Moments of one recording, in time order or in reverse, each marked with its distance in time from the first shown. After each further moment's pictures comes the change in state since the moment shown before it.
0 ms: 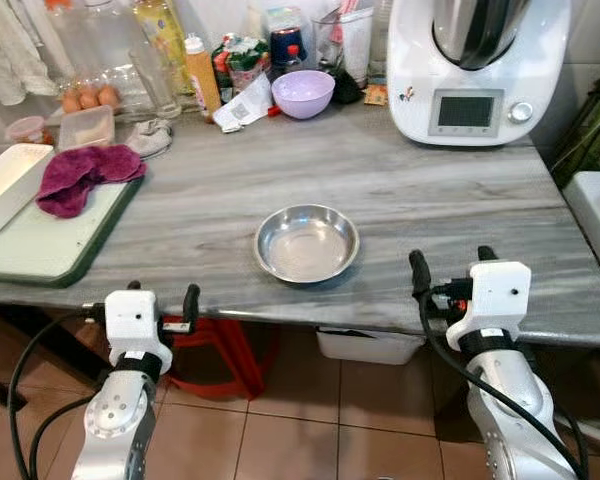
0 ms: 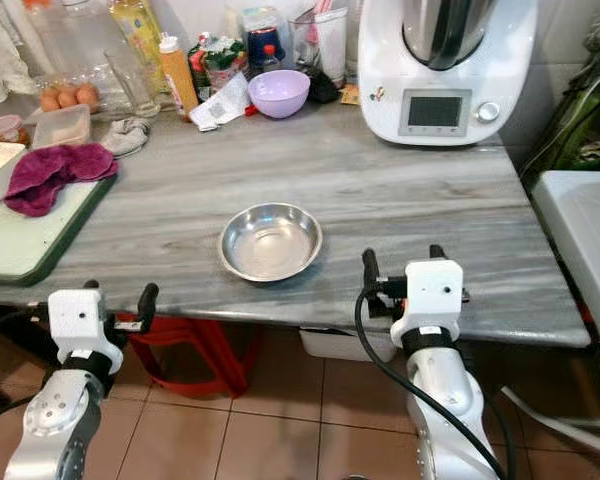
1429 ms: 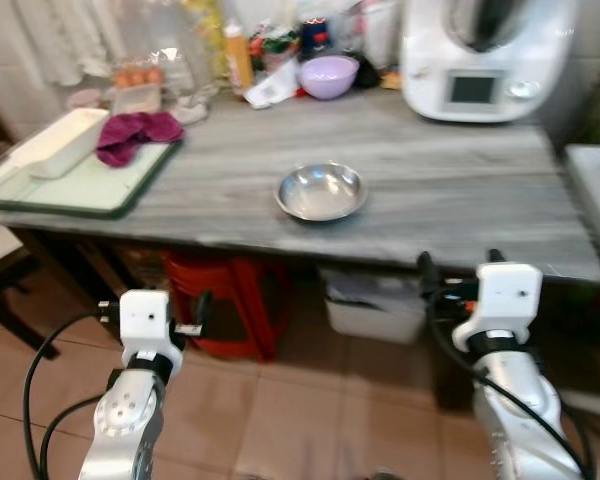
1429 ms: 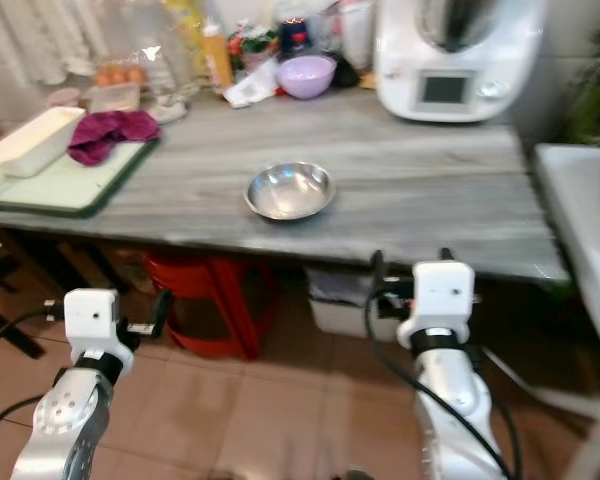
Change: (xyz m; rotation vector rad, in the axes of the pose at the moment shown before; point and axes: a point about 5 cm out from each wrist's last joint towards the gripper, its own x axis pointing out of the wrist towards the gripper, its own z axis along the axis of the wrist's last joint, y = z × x) left arm 0.007 -0.013 0.006 -0.006 0.008 -0.071; right arm 0.001 -0.009 -0.005 0.002 0.012 -0.045
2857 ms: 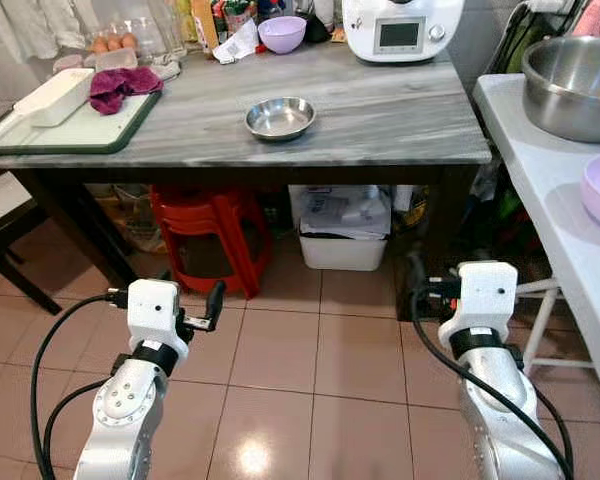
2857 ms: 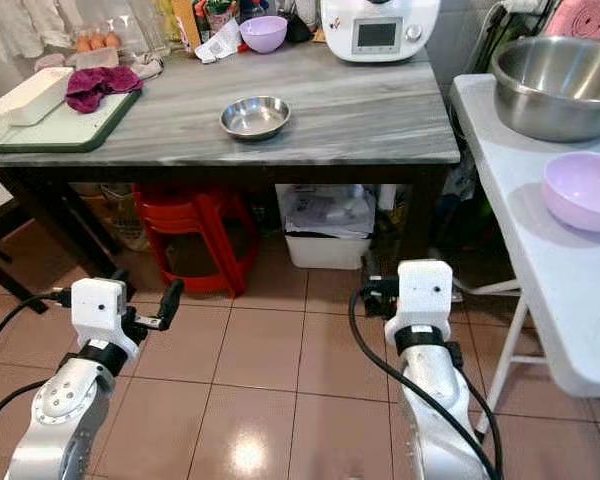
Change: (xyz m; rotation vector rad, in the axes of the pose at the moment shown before) left arm 0.000 -0.008 0.005 -0.004 -0.036 -0.130; right arm 0.004 0.011 -0.011 -0.011 0.050 0.003
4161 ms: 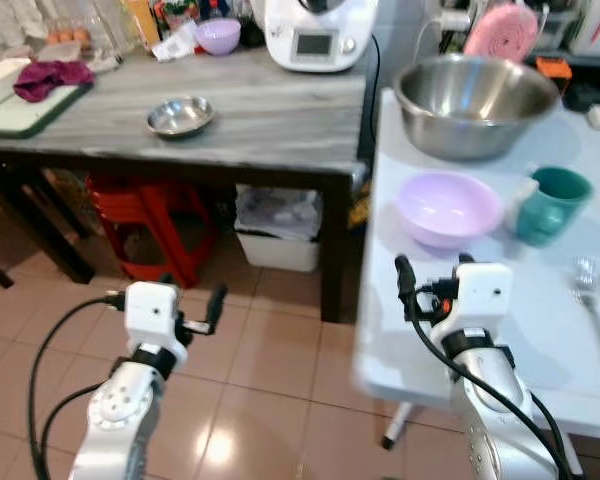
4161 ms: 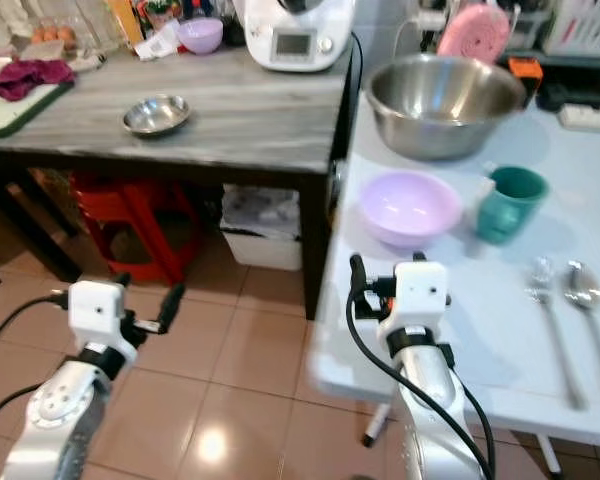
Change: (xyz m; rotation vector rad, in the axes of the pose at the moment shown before) left arm -0.004 0.006 -0.003 0.002 0.020 -0.011; right arm 0.002 0.012 0.009 0.095 -0.023 0.079
